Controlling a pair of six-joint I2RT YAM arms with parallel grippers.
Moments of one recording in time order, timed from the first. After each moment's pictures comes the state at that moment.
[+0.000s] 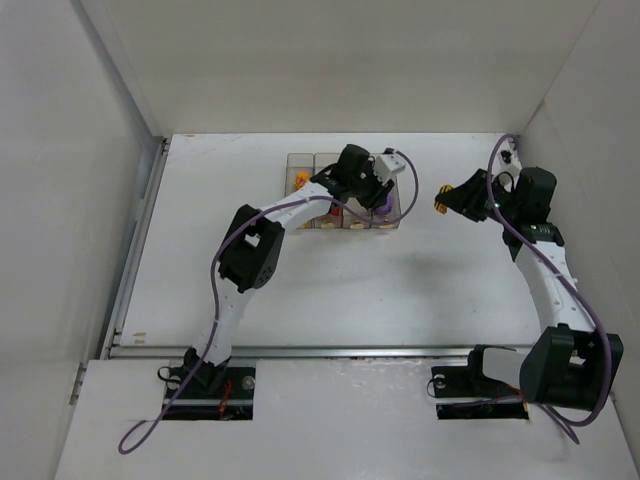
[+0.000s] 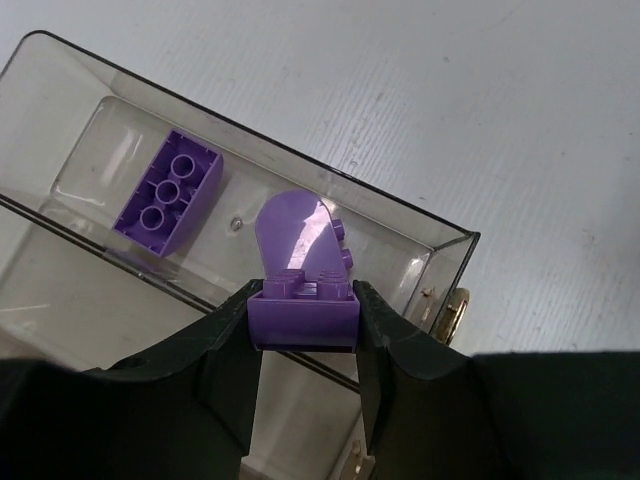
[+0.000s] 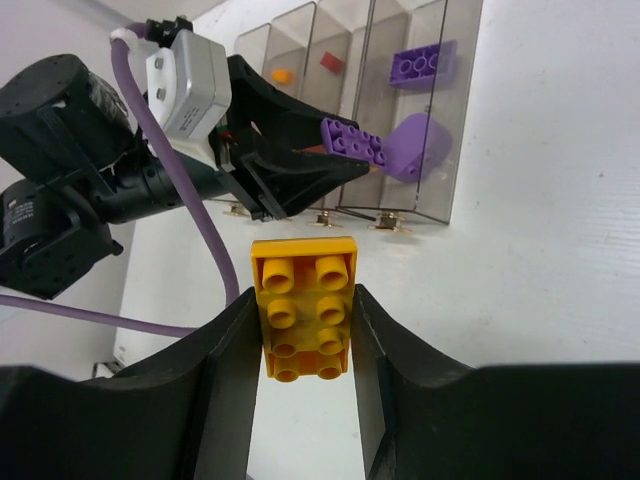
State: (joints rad) left arm -0.67 2.28 1.87 -0.17 0.37 0.26; right arm -0.15 1.19 0.92 -0.13 -0.68 0.54
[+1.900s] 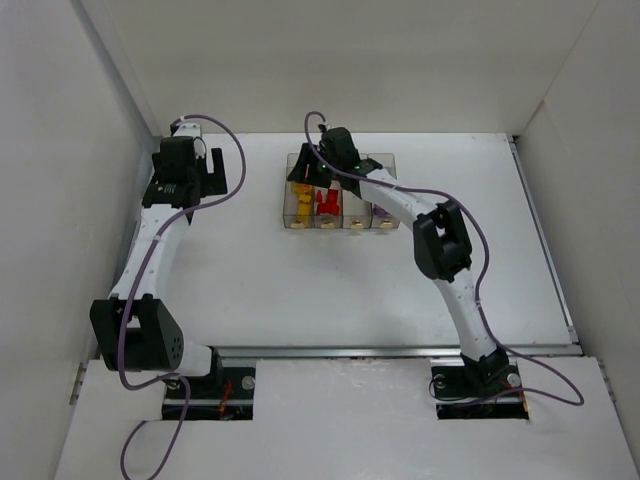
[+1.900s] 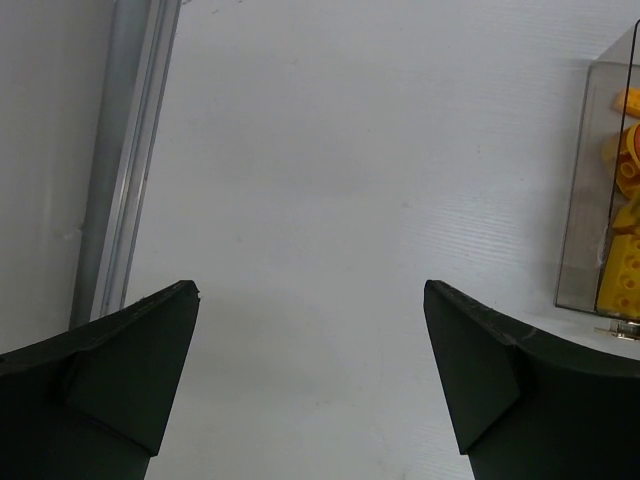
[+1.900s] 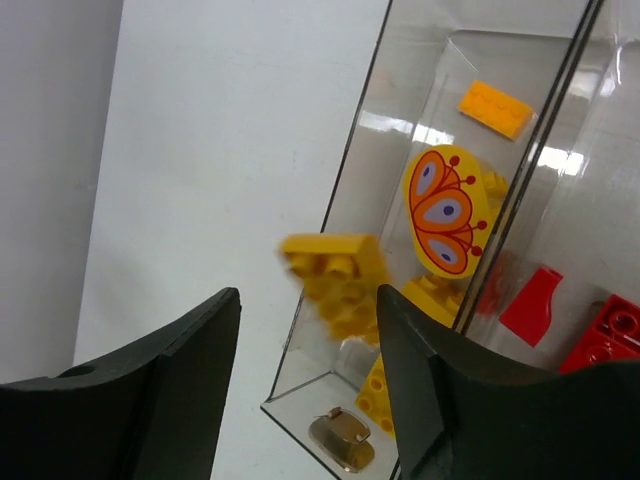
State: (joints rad) left arm -0.01 1.40 1.27 -0.47 -0.19 -0.03; right arm 0.59 2.39 2.10 -0.23 -0.20 0.65
